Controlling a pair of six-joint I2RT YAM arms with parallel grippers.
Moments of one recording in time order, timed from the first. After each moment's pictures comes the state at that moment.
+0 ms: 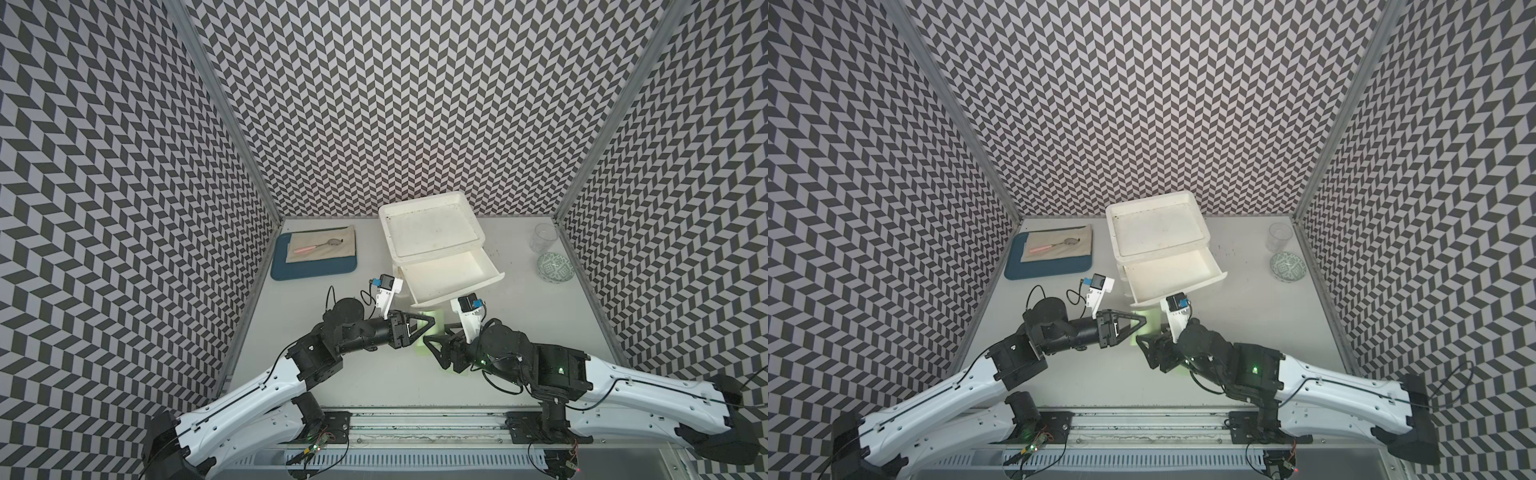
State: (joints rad) left arm -0.88 0.85 0.66 0.04 0.40 -0.90; right arm 1.27 0.92 0.81 -0.35 0.30 0.69
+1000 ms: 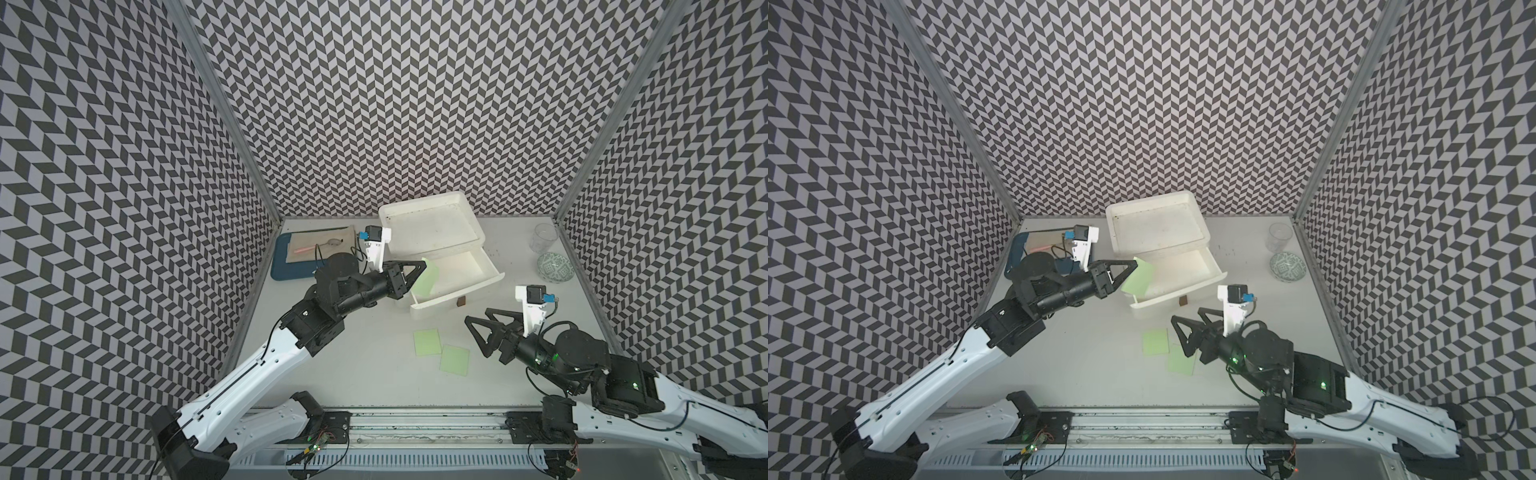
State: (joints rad) left arm -0.73 1.07 1.07 -0.10 0.31 -0.74; right arm 1.26 0.60 0.82 -0.48 0.48 0.76
